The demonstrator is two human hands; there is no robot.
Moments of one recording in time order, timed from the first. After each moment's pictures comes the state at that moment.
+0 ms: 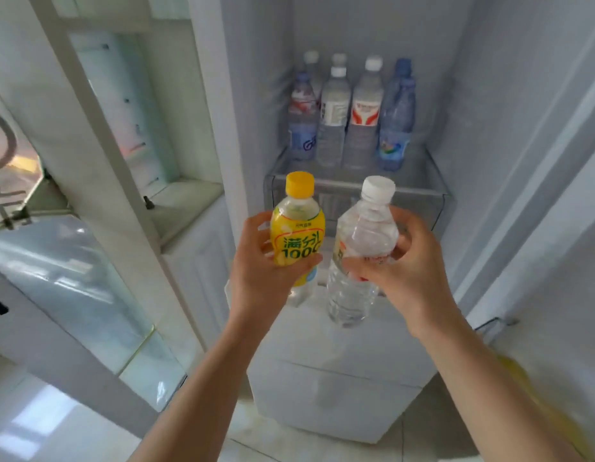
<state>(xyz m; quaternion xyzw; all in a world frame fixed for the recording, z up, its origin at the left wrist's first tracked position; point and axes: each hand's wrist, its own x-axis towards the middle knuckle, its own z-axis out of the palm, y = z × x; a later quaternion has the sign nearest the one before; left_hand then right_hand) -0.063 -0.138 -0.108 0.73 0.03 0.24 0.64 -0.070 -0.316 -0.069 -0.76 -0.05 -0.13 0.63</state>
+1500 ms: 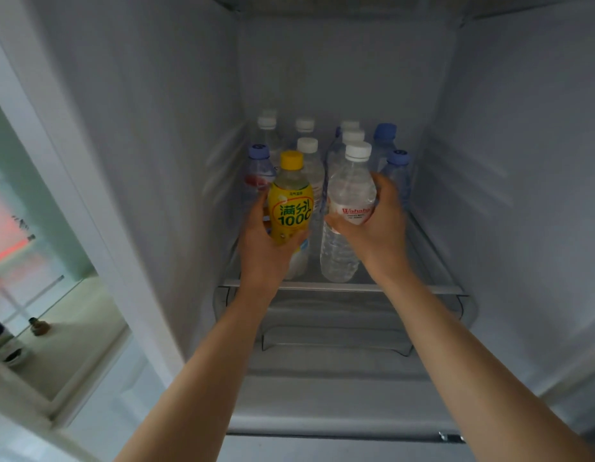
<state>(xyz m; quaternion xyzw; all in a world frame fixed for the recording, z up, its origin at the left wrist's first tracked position) 0.249 -0.151 -0.069 0.73 -0.07 0.25 0.63 0.229 -0.303 -0.024 -0.78 -0.06 -0.33 0.52</state>
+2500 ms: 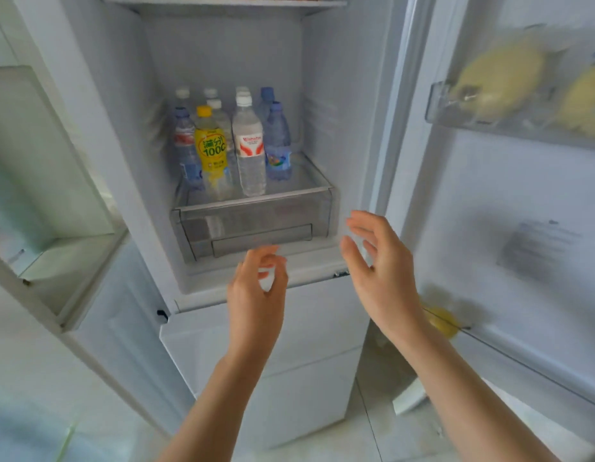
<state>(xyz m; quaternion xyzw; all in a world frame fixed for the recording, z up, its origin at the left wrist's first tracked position) -0.095 -0.178 -0.101 0.78 -0.14 0.19 0.58 -0.139 -0.332 -0.068 -0.80 0.03 -0.38 0.46</state>
